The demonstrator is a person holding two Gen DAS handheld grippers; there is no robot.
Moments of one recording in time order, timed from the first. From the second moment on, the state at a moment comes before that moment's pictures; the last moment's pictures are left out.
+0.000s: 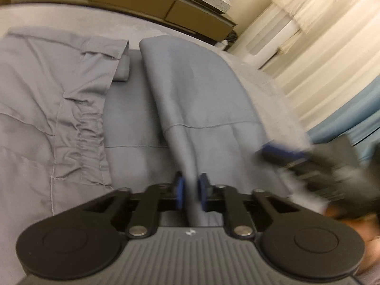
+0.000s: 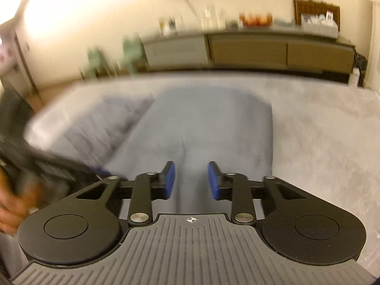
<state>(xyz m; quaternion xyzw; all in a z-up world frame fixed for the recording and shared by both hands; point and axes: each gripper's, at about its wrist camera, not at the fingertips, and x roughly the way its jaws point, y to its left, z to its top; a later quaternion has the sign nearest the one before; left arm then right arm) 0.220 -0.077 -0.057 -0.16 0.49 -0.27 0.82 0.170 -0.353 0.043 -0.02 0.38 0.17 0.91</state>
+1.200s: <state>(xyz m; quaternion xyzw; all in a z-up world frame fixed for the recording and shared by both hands) 0.337 -0.091 -0.072 -0.19 0.49 -0.24 0.82 0.147 -0.279 0.025 -0.11 0.37 0.21 0.90</state>
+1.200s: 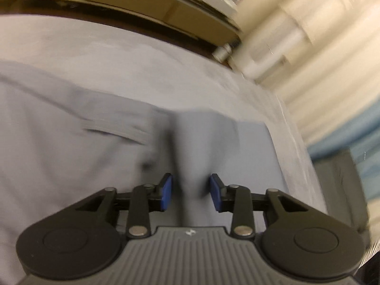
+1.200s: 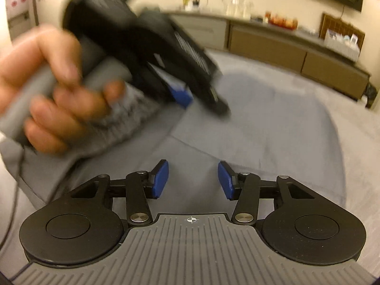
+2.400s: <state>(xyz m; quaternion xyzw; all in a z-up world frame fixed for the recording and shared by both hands) 0.253 -0.112 -0.047 -0.12 0.49 -0.23 0.83 0.134 -0.315 0.035 -0.08 0.41 0.22 0.88</state>
